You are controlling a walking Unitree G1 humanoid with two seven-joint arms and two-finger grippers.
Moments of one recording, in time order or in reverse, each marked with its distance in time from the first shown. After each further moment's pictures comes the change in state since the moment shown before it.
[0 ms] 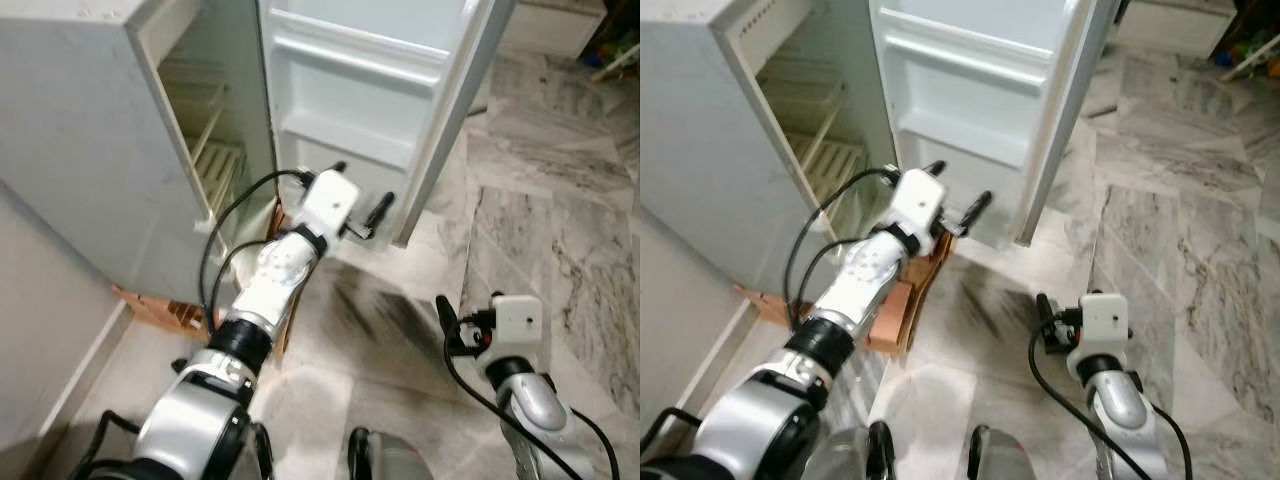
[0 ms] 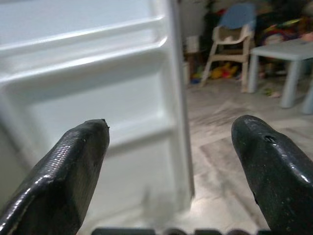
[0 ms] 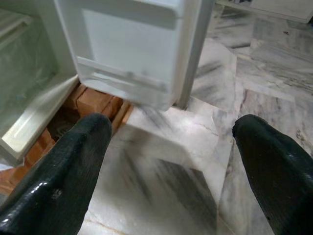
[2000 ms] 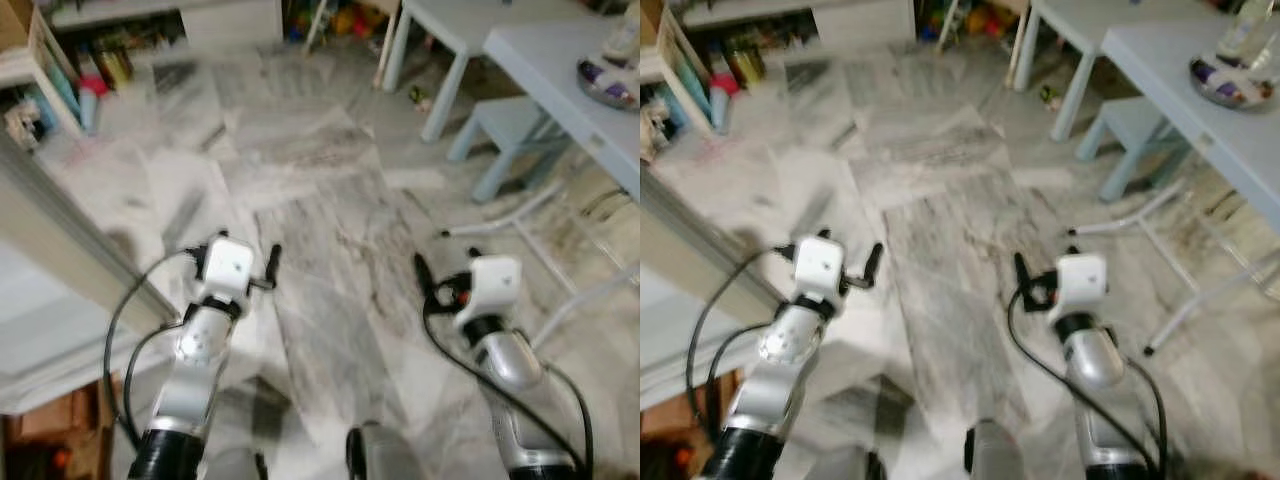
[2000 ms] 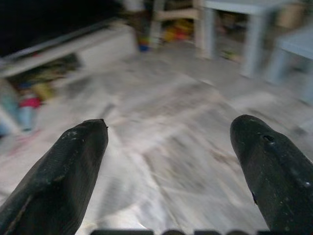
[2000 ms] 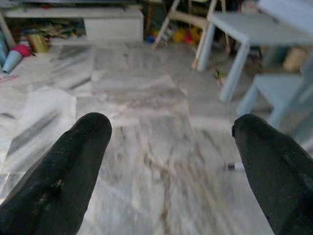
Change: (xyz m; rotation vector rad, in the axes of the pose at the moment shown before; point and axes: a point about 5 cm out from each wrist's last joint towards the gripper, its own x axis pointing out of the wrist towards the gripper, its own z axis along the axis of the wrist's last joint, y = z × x) left arm -0.101 0.038 -0.039 0.030 0.307 0.464; right arm 0.033 0.021 0.032 0.001 -0.162 0.101
